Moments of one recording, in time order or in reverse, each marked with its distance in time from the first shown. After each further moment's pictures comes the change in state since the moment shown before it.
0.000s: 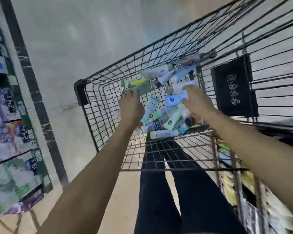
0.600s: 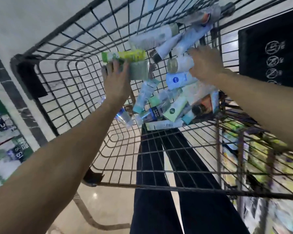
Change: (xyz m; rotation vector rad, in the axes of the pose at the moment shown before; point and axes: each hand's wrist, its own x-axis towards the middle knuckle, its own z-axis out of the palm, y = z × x) left_hand 0.089 -0.052 0.103 0.193 0.081 0.179; right_hand 0.135 0.054 0.064 -0.307 0.009 -0.073
